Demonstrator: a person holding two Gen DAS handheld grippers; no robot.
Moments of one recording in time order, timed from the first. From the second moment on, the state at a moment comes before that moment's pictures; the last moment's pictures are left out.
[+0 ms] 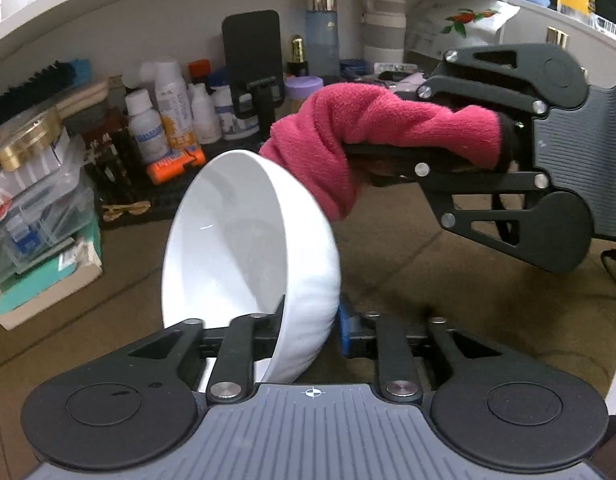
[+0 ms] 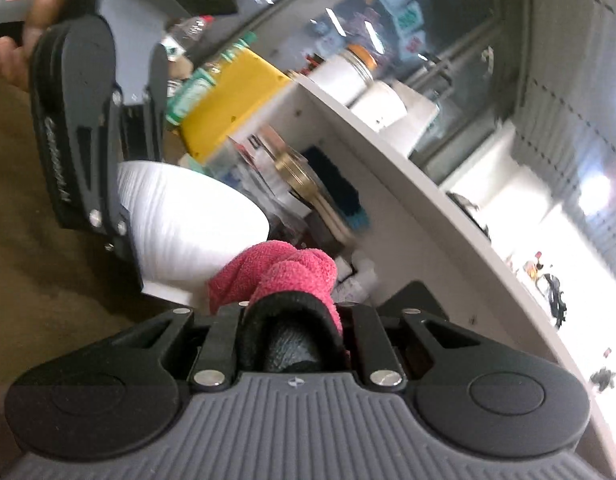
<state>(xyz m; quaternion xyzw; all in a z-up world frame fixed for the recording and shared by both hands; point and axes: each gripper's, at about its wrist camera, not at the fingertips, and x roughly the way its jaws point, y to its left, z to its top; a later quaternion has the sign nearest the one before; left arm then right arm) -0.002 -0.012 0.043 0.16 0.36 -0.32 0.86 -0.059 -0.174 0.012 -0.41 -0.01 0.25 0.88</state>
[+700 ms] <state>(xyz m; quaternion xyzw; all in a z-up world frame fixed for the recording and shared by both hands) 0.004 -0.017 0.035 0.18 0.37 -0.31 0.86 -0.018 -0.186 0.020 -0.39 0.01 0.24 0.89</state>
